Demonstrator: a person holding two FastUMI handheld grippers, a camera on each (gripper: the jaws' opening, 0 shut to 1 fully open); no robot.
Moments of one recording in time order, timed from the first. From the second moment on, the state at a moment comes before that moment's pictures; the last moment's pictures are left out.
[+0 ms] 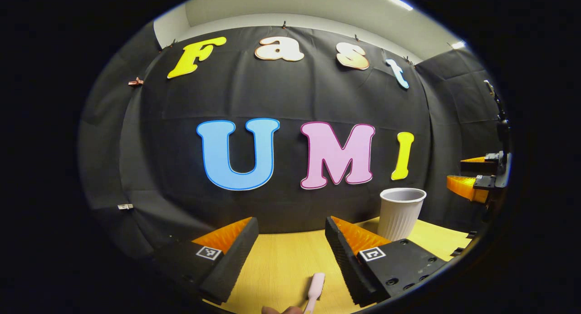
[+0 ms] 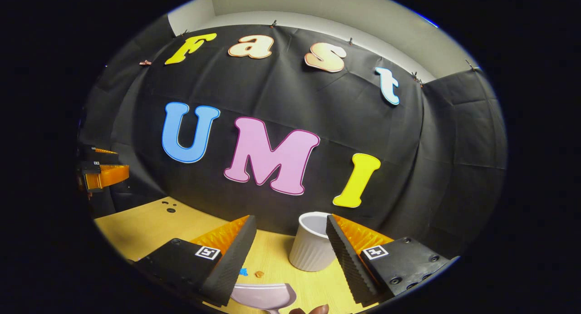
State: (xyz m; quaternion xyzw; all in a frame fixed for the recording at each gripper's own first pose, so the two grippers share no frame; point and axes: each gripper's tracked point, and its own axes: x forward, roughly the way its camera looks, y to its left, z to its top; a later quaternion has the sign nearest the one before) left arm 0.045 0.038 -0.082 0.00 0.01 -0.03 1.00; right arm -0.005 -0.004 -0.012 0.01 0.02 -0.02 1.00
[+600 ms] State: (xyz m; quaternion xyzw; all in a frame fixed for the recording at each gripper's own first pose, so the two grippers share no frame) left arm 0.061 0.031 -0.147 0.00 0.05 -0.03 1.00; right arm -0.050 0.026 -0.132 0.04 0.23 0.09 0.97
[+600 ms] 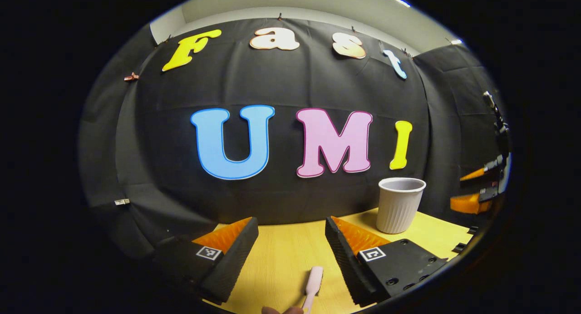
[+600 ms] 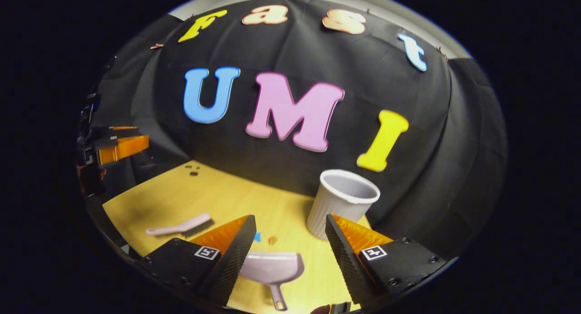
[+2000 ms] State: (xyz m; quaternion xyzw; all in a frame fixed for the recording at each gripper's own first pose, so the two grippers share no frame) left arm 0.049 0.052 -0.219 0.00 0.14 0.07 0.99; right arm -0.094 0.087 -0.419 0.05 0.59 0.17 0.79
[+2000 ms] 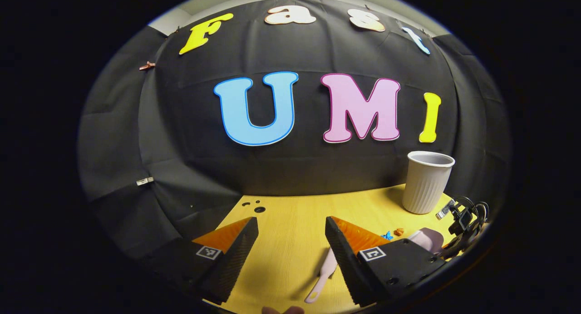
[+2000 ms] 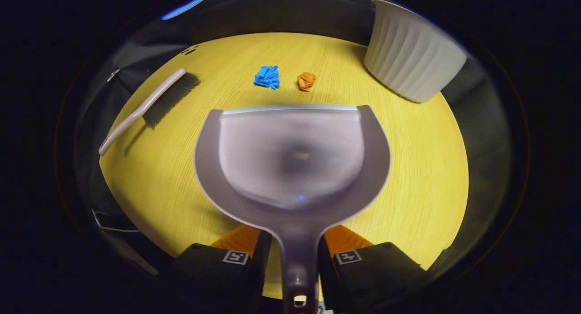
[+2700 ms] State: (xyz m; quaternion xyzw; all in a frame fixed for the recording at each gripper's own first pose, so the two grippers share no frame) left arm 0.068 0.007 -0.342 0.05 0.32 -0.04 0.94; right arm -0.096 0.069 -0.397 0.00 0.55 0.23 0.80
